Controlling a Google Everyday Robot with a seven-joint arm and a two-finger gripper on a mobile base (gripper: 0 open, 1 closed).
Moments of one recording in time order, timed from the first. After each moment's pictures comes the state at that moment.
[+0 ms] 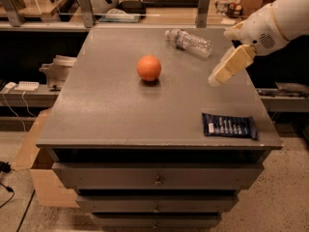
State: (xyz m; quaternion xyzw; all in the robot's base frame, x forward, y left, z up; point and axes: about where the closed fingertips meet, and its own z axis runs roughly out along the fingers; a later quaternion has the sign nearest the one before) arm 0.586 -0.167 0.951 -0.53 0.76 0.14 0.34
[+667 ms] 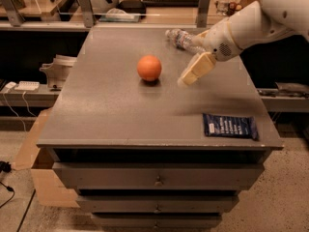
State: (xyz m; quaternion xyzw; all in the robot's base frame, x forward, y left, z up) arm 0.633 -0.105 0.910 -0.55 0.73 0.18 0.36
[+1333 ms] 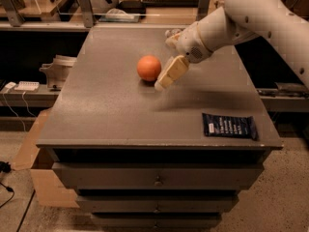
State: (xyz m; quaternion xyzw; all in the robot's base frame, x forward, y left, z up) arm 0.648 -0.033 0.894 -0.60 0.69 0.20 0.36
